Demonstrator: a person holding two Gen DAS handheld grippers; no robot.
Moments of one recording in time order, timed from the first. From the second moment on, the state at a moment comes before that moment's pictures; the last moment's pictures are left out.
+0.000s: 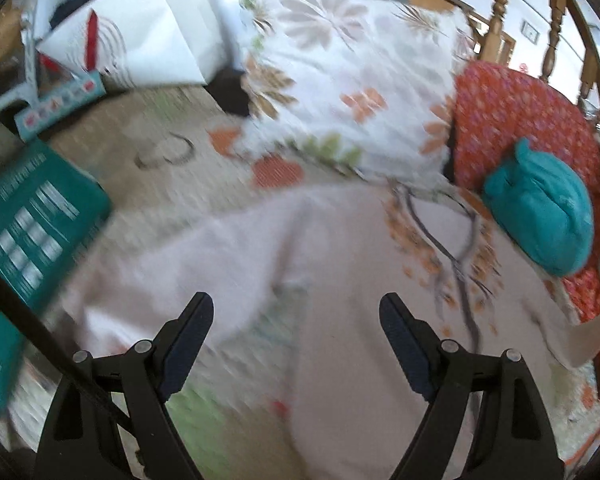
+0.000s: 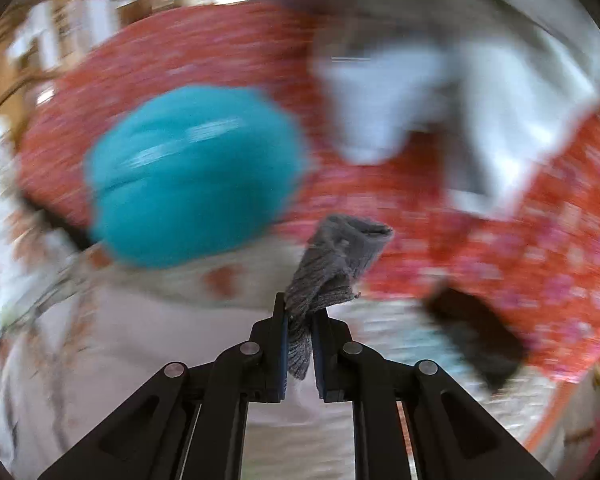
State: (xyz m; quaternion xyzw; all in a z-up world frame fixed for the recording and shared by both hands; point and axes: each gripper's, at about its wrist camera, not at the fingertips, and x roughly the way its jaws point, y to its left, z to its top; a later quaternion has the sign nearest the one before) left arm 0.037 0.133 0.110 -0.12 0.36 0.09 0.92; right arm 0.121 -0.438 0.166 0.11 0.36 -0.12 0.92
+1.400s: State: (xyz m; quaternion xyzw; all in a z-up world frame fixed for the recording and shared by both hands) left arm -0.029 0.318 0.105 -0.33 0.29 0.28 0.86; right arm 0.165 0.003 0.028 -0.11 0.44 0.22 0.86
